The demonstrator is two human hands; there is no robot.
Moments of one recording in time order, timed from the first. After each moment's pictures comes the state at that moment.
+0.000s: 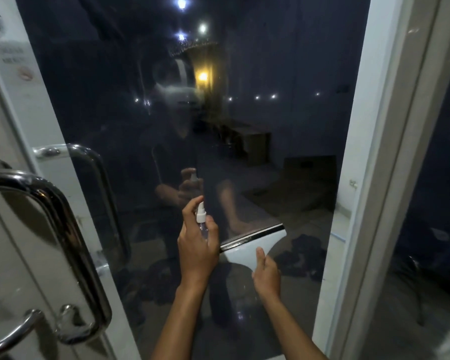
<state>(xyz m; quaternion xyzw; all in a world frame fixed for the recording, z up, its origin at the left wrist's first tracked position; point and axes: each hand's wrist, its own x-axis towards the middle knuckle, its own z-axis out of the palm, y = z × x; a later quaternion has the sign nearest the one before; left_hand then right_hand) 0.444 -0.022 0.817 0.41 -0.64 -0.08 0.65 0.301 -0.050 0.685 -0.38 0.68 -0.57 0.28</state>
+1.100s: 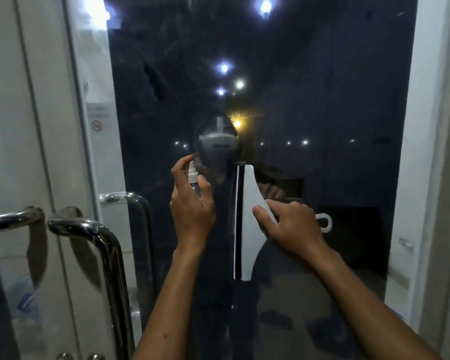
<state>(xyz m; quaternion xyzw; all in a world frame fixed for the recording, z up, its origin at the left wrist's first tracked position) 0.502 -0.067 0.983 0.36 -0.58 0.06 0.73 0.301 -0.062 0.960 -0.74 0.48 -0.43 -0.19</state>
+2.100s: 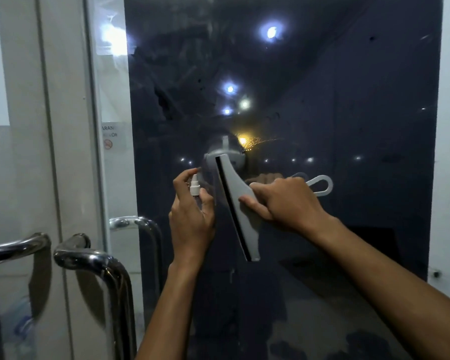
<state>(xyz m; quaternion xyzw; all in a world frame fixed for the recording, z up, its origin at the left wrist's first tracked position) 0.538 -0.091 1.007 0.36 -0.60 0.10 0.71 0.344 -0.087 1.058 -0.77 0.39 -0.31 -0.41</state>
